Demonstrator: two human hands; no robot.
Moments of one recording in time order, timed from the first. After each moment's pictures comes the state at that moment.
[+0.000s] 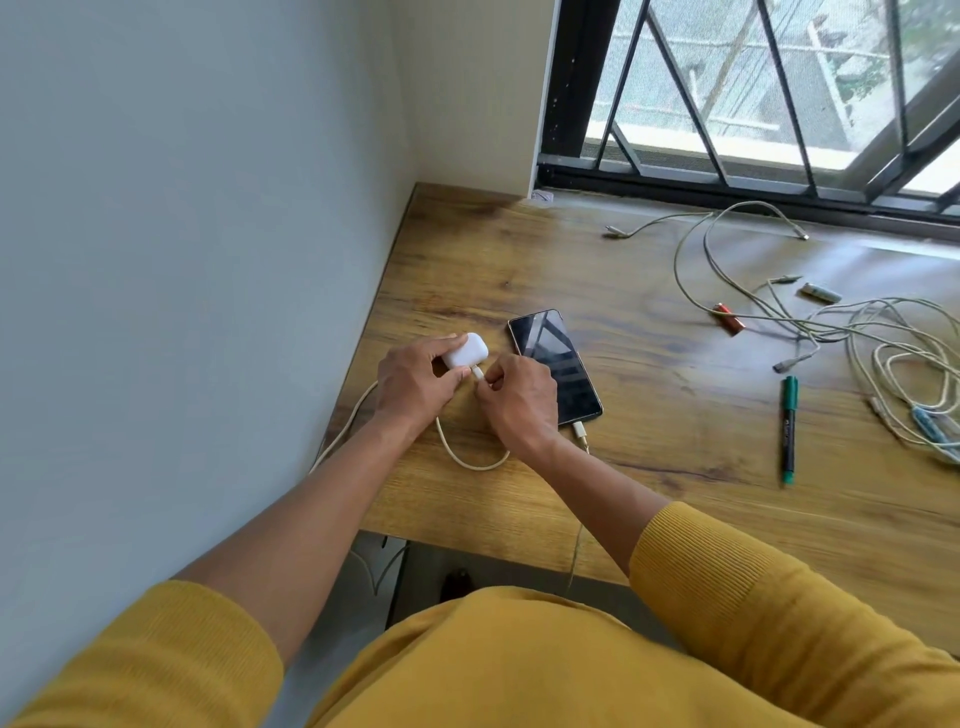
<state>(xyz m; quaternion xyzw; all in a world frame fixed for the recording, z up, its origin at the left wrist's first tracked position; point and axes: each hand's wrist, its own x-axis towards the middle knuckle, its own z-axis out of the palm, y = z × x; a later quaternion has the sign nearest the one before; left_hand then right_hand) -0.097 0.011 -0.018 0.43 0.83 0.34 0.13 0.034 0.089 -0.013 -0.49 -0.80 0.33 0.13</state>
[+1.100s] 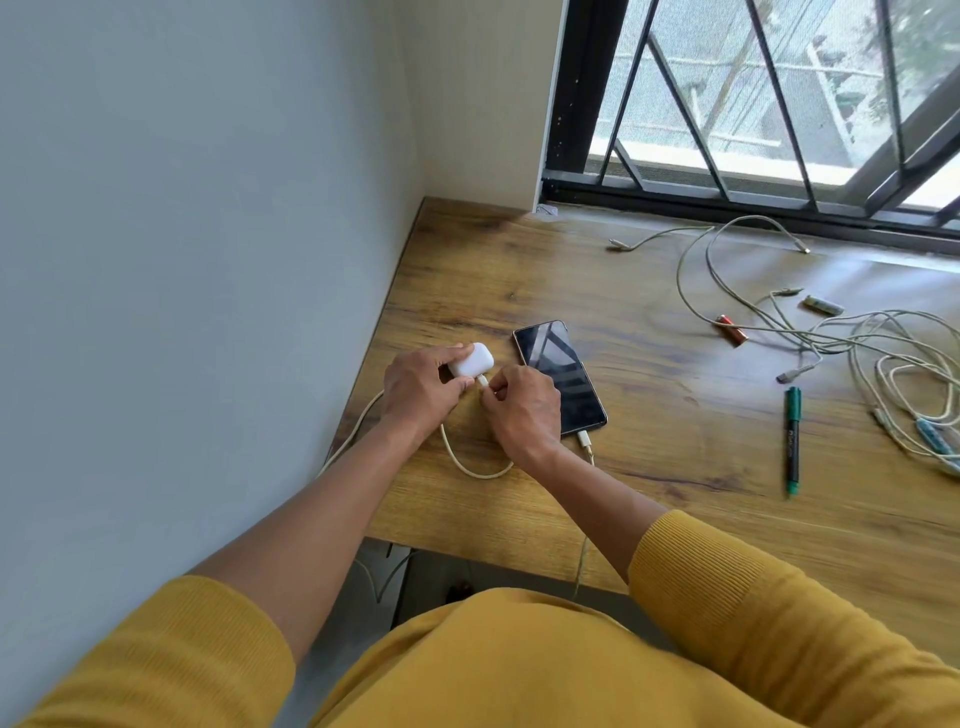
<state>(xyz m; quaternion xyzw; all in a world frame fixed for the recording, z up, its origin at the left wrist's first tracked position) -0.100 0.012 -0.015 0.41 0.84 0.32 0.15 0.033 0.087 -0.017 -0.48 -0.80 0.32 0.14</state>
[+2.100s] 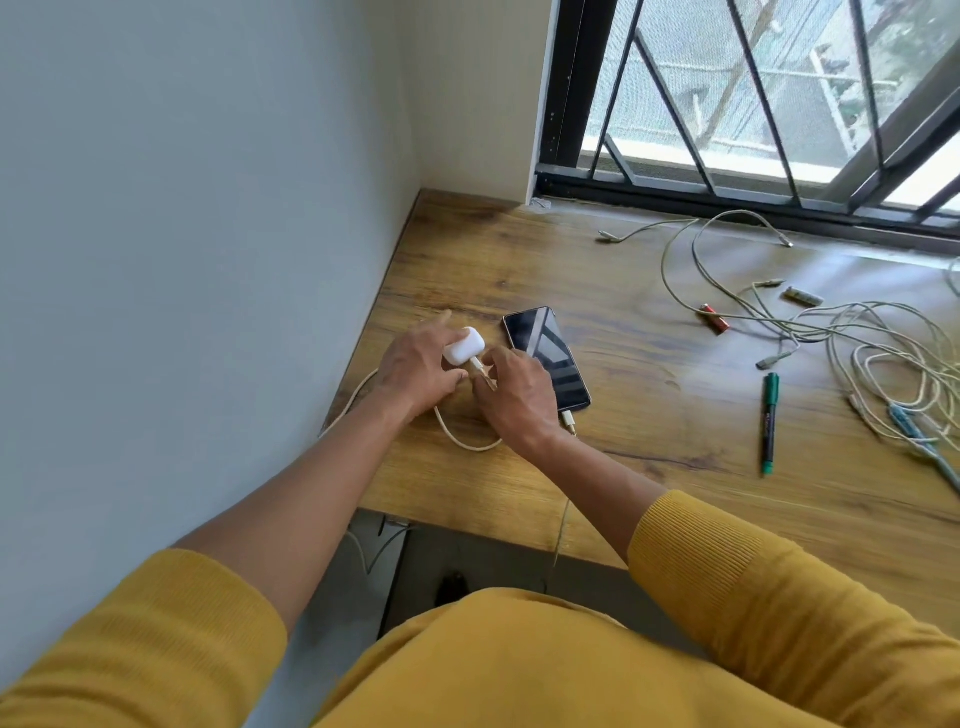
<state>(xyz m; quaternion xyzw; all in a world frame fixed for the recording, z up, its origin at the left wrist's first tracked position) -0.084 0.009 0.019 0.48 0.85 0.16 0.15 0.056 0.080 -0.001 -0.41 -0.85 0.29 0.13</state>
